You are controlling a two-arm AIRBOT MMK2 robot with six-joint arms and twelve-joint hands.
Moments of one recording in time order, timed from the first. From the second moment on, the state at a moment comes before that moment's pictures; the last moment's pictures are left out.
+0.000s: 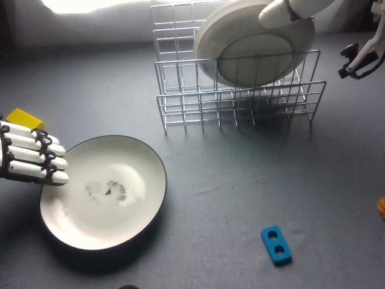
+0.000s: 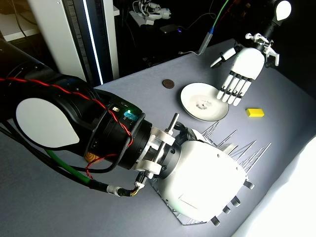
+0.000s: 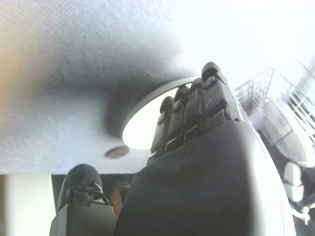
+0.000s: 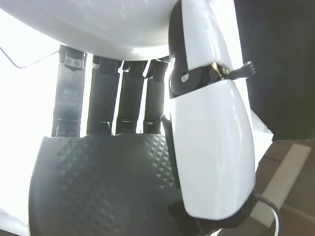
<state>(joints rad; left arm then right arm) 0.88 -0.90 1.57 1.51 -0.93 -0.11 -0.28 -1.22 1.47 -0.40 0.06 0.23</state>
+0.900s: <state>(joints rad) 0.89 -0.90 1.57 1.51 -0.92 -0.11 -0.25 -1.19 1.44 -0.38 0.17 0.06</state>
